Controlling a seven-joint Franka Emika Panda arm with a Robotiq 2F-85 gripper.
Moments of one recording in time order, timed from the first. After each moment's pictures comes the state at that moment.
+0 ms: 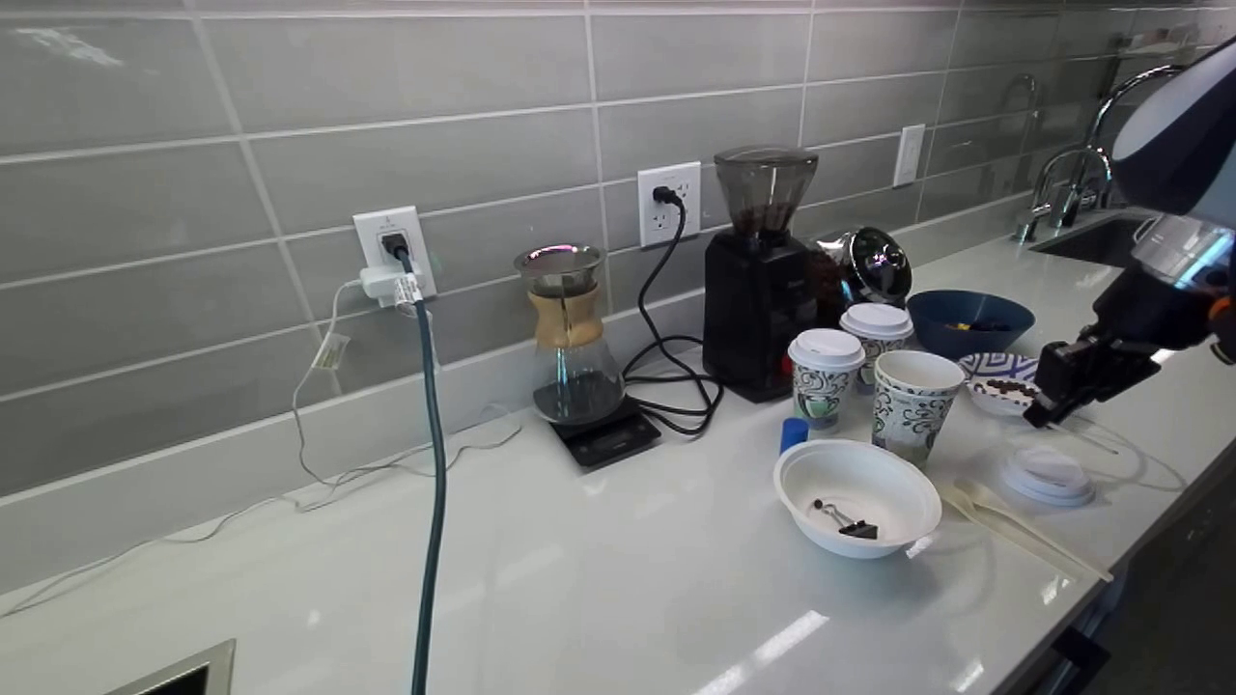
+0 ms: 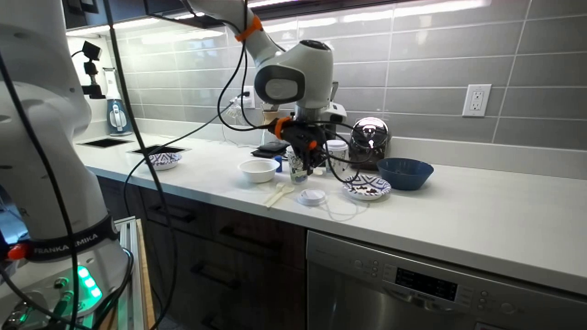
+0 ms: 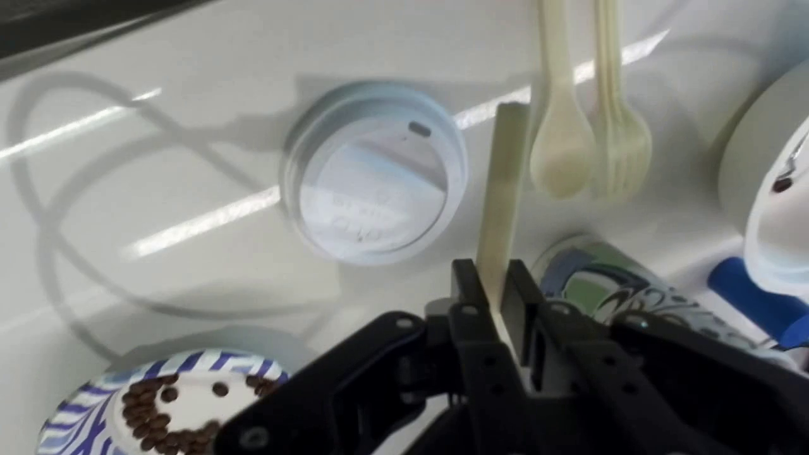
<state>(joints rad) -0.19 0.14 0.10 -2.33 0.51 2.55 -0.73</state>
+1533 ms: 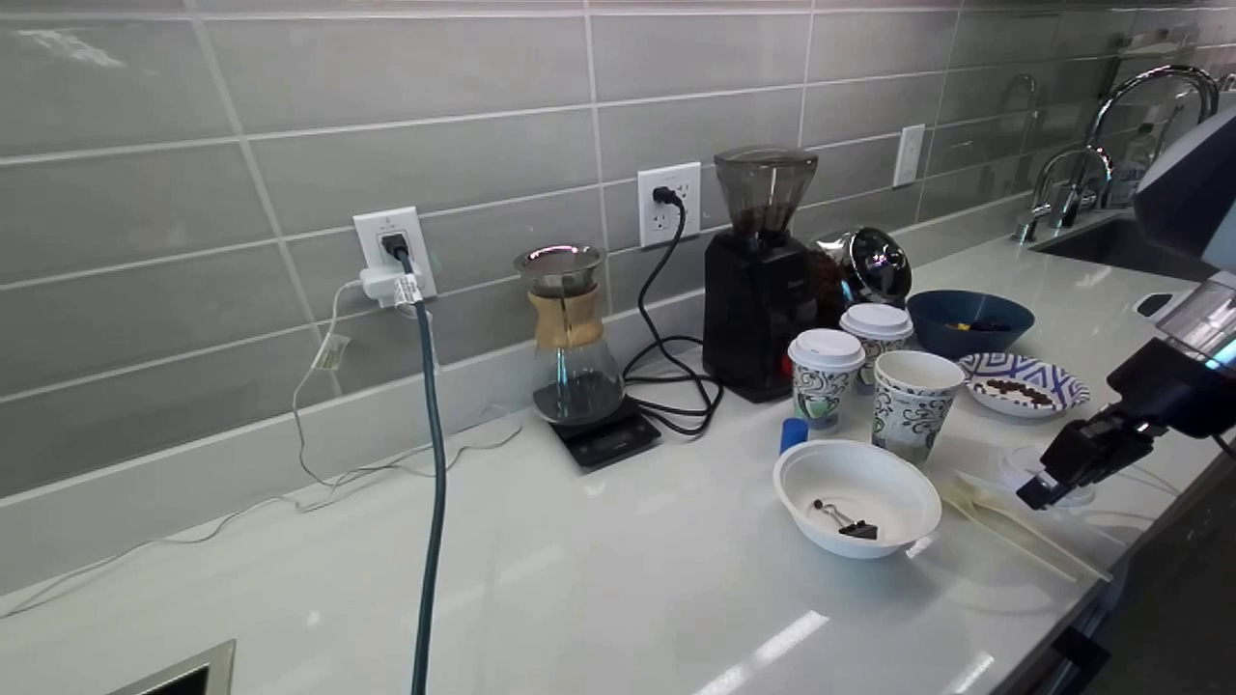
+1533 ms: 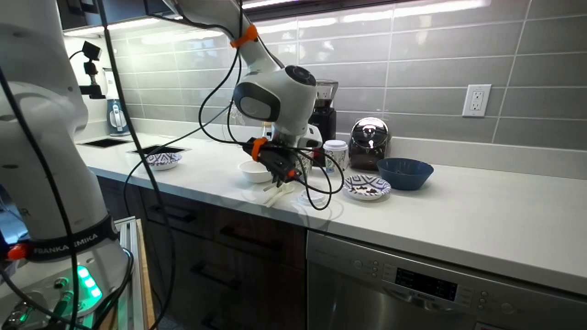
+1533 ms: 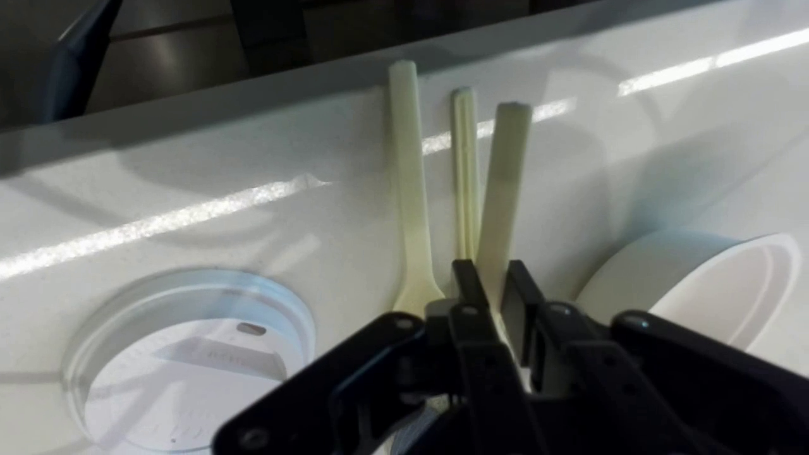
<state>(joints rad) -0.14 0.10 0.05 -2.49 0.79 2.46 -1.13</state>
